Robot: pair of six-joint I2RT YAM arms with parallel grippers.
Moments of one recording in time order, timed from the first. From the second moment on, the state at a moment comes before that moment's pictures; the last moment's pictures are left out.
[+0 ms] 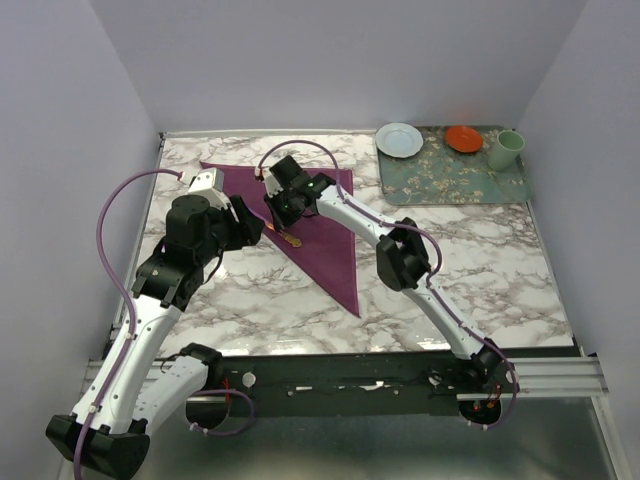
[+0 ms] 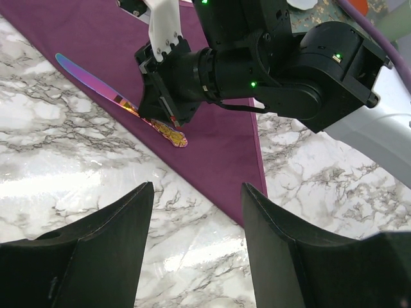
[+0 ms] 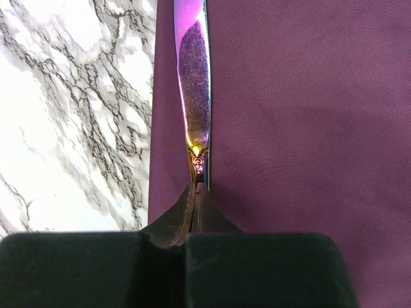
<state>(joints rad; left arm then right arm) -0.32 0.83 0.95 -0.54 0.04 -0.46 0.80 2.67 2.52 -0.75 -0.25 0.06</state>
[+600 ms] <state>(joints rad) -0.32 0.82 0.95 -0.54 0.05 -0.46 0.80 2.67 2.49 -0.74 -0.23 0.07</state>
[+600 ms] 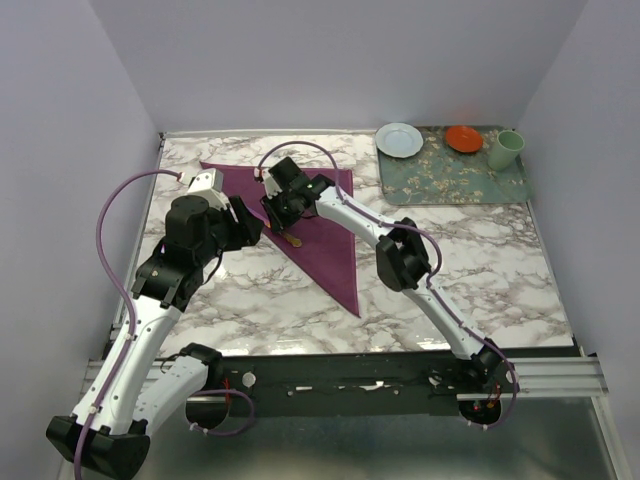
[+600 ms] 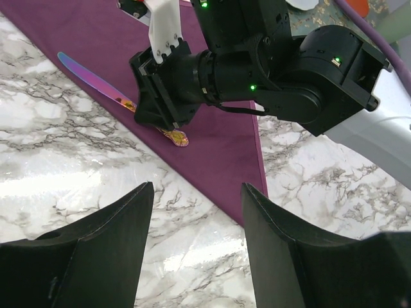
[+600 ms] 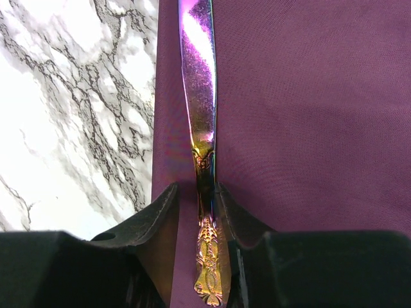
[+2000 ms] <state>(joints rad) -0.31 0.81 0.94 -0.54 0.06 -0.47 0.81 2.66 2.48 -0.75 -0.13 0.13</state>
